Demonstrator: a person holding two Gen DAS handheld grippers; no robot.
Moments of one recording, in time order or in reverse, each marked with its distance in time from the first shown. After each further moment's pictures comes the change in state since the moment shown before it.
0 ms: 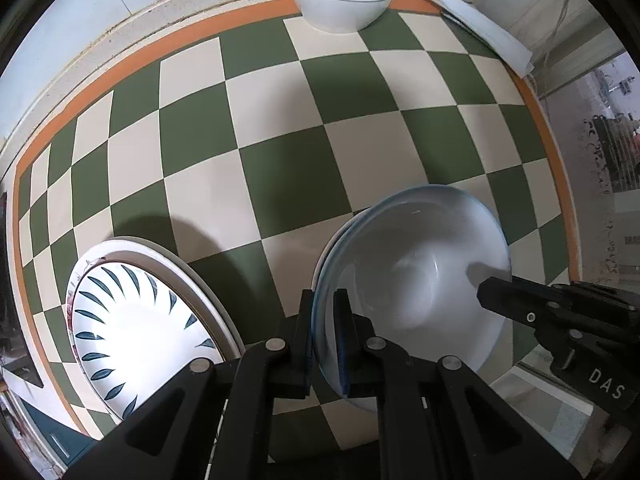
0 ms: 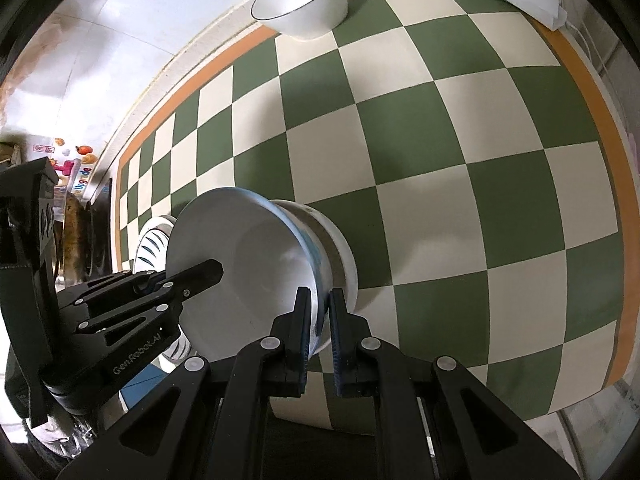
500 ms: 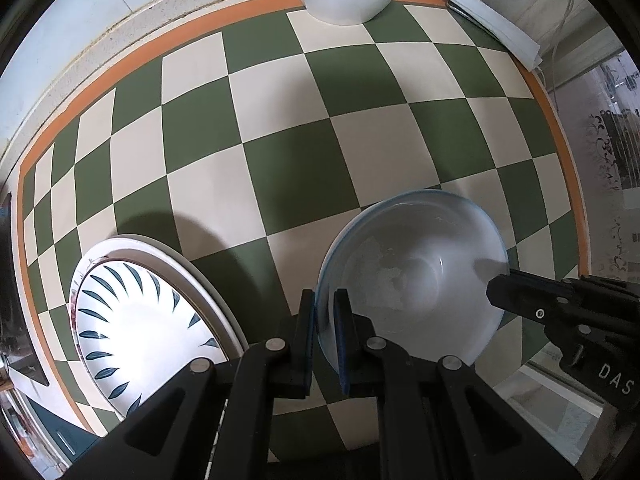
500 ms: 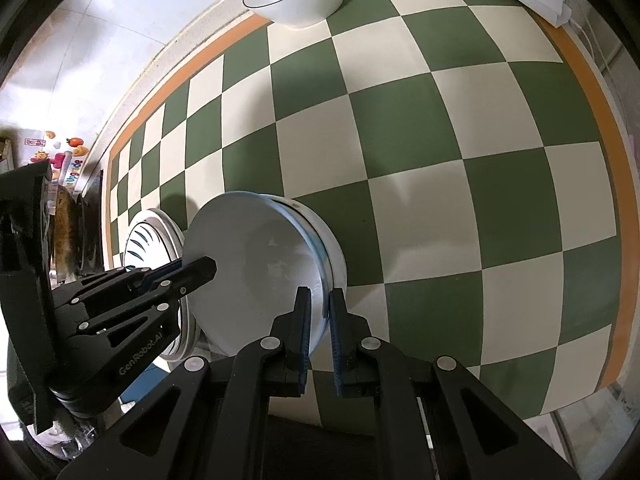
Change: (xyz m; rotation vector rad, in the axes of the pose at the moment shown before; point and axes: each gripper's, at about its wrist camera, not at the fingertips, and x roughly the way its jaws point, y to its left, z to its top) left arm 0.005 -0.002 0.004 0.002 0.013 0.027; right arm 0.005 0.003 0.010 -0.003 0.048 -0.018
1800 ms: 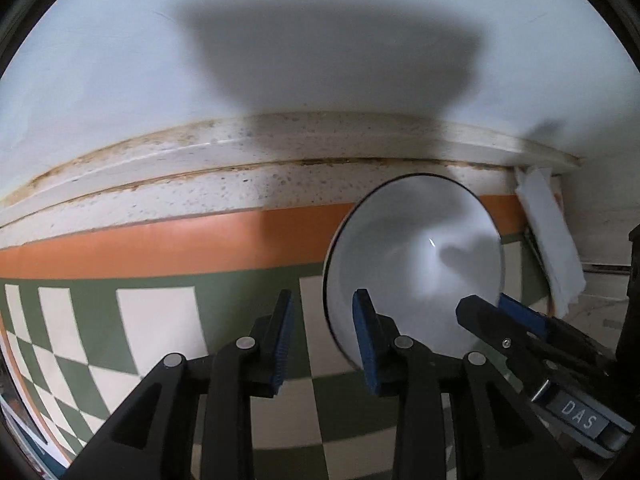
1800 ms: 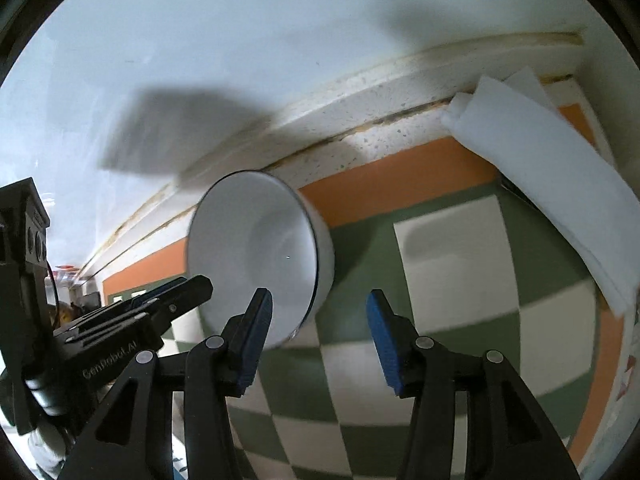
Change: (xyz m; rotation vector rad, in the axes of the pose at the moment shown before) left arm 0.034 0.047 0.269 -0.193 -0.026 -0.091; right arm 0.002 -0.016 0.294 0.063 -0.101 0.003
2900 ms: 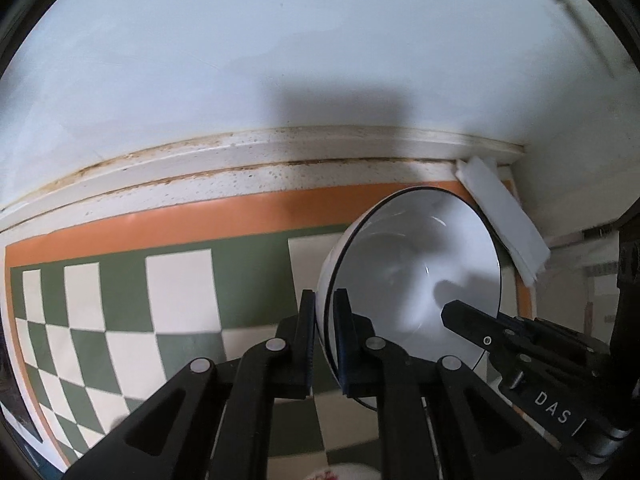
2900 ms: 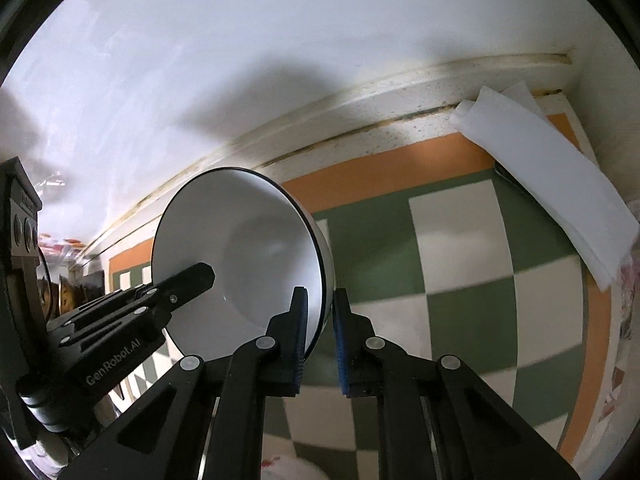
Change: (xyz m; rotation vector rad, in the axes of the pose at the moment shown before) left arm -0.083 -0.006 -0.073 0.059 -0.165 -0.031; right arm -0.045 0.022 -0.066 -0.095 -0.078 0.005
